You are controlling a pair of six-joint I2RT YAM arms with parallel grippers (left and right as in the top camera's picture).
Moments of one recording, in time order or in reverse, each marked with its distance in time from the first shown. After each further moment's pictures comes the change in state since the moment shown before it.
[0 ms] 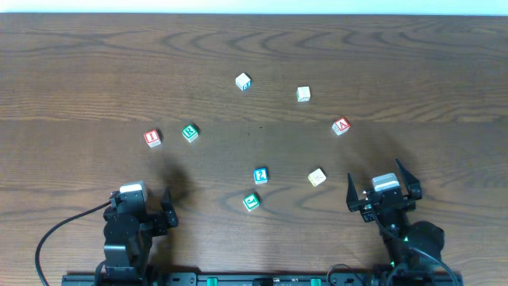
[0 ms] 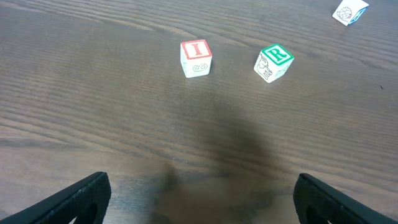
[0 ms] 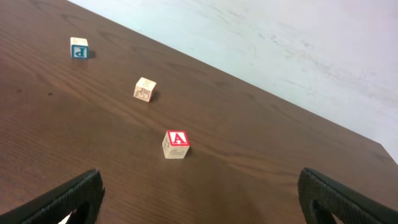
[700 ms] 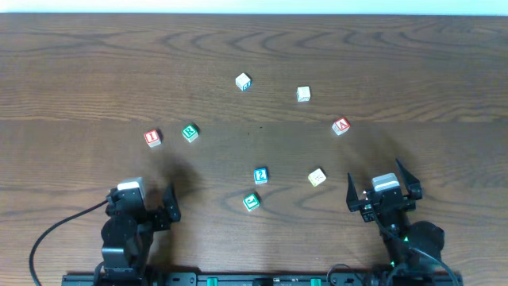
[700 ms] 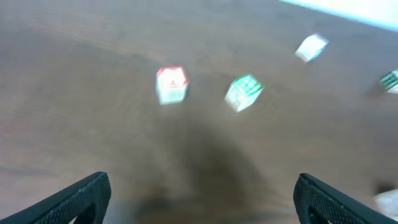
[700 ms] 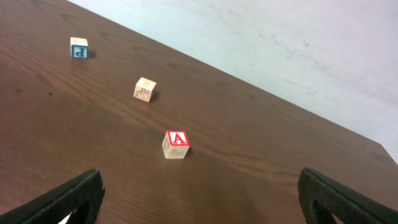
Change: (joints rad) left arm 0.000 0.000 -0.002 0.123 0.080 -0.080; right arm 0.000 0.000 0.000 0.000 0.000 0.000
